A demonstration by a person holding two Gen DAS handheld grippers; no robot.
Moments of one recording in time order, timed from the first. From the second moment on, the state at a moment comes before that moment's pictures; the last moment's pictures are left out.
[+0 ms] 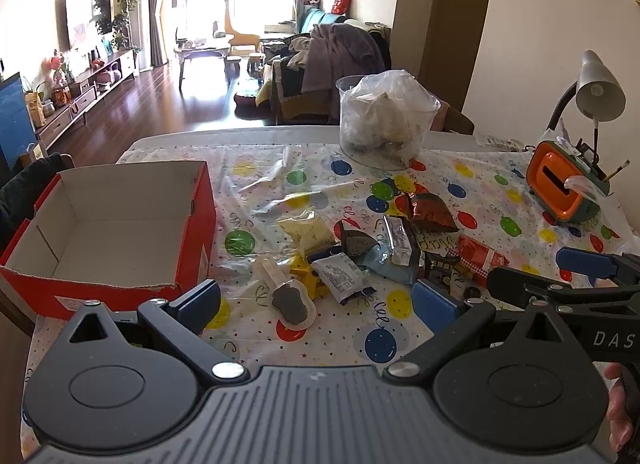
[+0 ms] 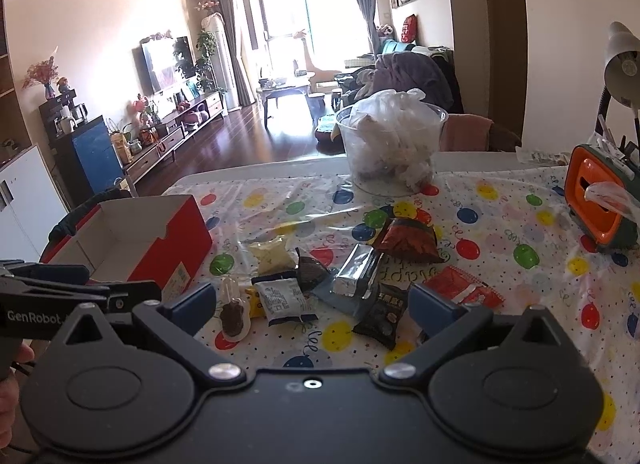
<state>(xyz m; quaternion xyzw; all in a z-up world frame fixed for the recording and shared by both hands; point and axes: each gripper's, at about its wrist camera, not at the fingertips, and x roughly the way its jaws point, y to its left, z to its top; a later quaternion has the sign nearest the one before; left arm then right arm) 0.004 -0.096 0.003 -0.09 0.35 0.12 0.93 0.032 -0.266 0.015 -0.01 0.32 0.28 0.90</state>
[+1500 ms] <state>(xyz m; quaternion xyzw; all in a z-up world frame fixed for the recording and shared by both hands) 0.123 -0.046 -0.116 -0.10 0.49 0.12 0.86 0.128 -0.252 -0.092 -0.03 0.43 0.22 0.87</state>
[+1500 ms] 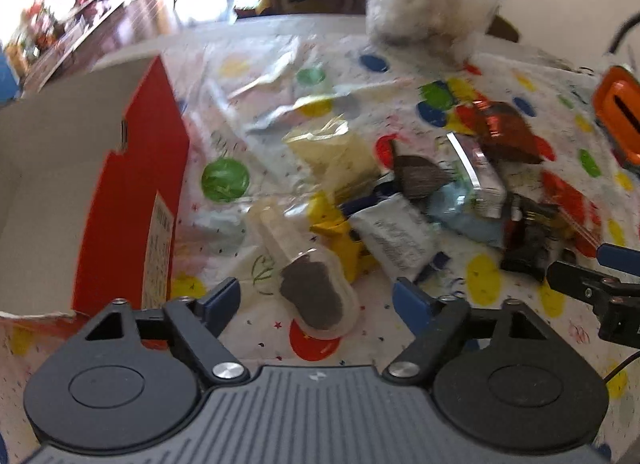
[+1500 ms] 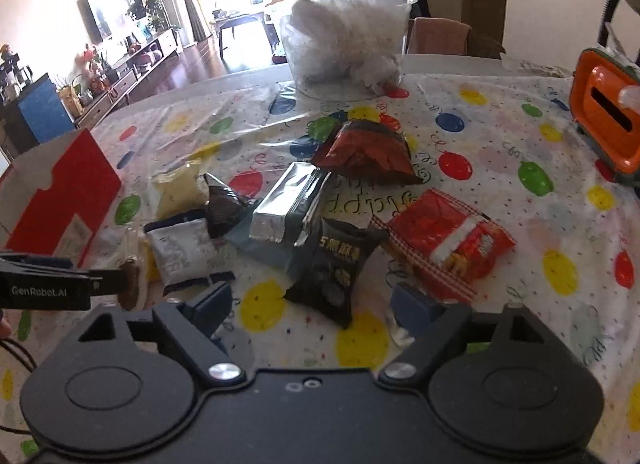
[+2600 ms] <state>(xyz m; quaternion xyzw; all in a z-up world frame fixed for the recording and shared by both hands) 0.148 -0.024 -0.145 -0.17 0.54 0.15 0.81 0.164 -0.230 -0.127 -0.06 0.46 0.22 0.86</state>
